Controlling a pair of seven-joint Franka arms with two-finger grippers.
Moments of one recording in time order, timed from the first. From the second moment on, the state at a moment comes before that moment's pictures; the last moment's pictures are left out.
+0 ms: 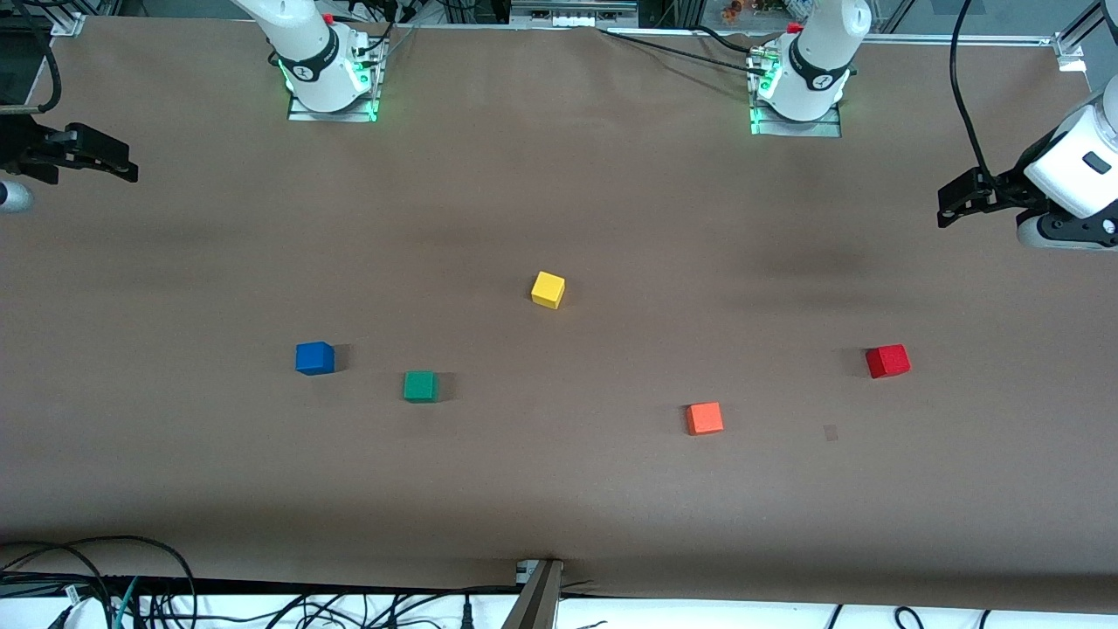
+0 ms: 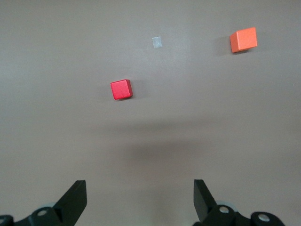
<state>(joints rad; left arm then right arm) 0.05 0.01 -0.08 -1.62 0.05 1.56 0.03 0.08 0.06 -0.11 -1.46 -0.01 1.33 -0.08</state>
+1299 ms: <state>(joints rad) 0.06 0.05 -0.07 -1.62 0.05 1.55 0.03 0.08 0.06 -0.11 -1.46 -0.01 1.35 -0.08</state>
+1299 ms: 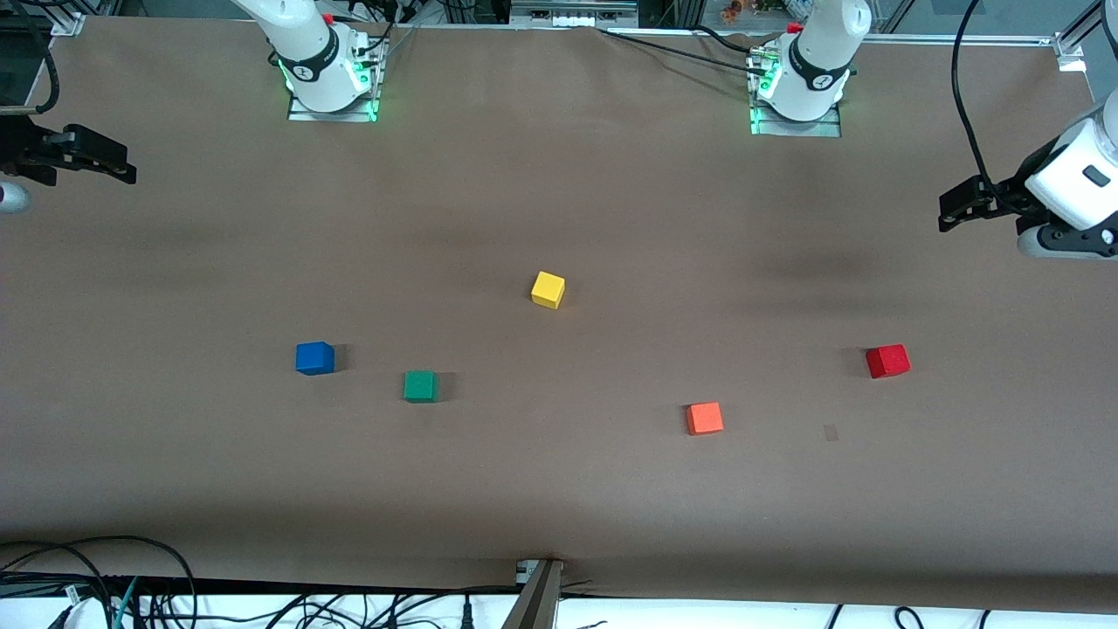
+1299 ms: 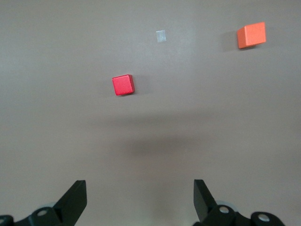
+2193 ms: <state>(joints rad) 0.19 0.51 -0.05 -1.63 0.05 1.95 0.10 0.07 0.07 -0.11 -1.46 -0.01 1.36 -0.08</state>
